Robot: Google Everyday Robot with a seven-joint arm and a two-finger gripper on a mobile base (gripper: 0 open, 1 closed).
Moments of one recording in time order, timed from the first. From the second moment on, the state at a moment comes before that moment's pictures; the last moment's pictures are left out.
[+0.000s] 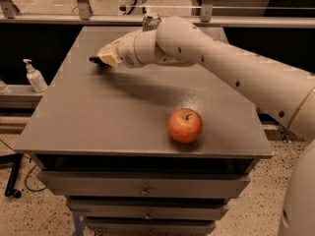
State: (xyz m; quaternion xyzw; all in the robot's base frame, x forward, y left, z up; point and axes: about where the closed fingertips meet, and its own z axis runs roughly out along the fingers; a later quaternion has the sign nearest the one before) arm 0.696 0.150 0.886 -0.51 0.65 0.23 0.52
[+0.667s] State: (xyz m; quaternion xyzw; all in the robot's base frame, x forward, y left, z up) arm 0.694 0.054 0.862 -0.54 0.70 0.16 0.44
